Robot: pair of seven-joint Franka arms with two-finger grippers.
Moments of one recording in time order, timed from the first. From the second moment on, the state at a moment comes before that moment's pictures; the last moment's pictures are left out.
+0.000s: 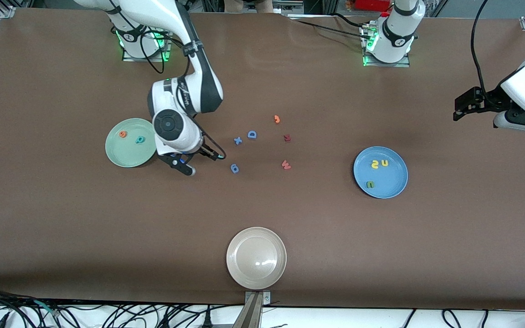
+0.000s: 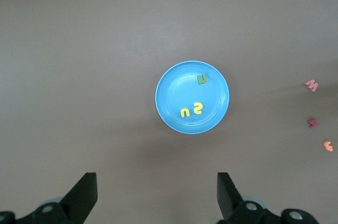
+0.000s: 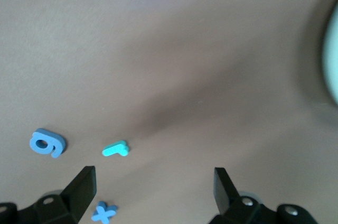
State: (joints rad) left arm 0.02 0.01 -0.05 -1.63 -0.01 1.61 0.14; right arm 1.09 0.62 -0.63 -1.80 0.50 2.08 0.75
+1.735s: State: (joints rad) left arm 0.05 0.01 -0.05 -1.57 -0.01 1.61 0.14; right arm 1.09 0.74 -0.58 -1.81 0.58 2.28 0.76
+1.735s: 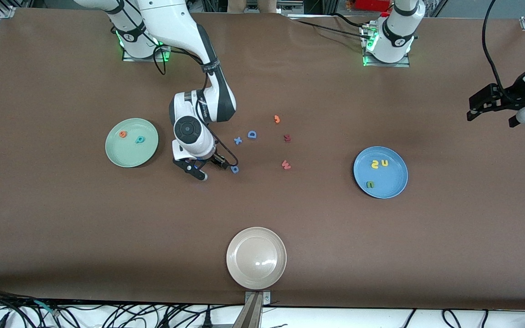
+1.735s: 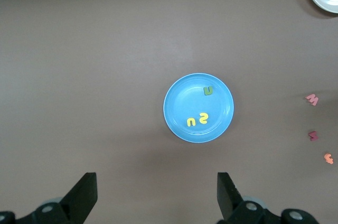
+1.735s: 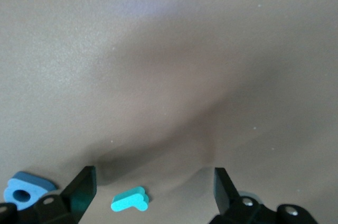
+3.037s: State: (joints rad) left arm 0.07 0.01 -0.06 -1.54 -0.01 1.57 0.13; right arm 1.10 0.74 -0.56 -1.81 0.63 2.32 0.76
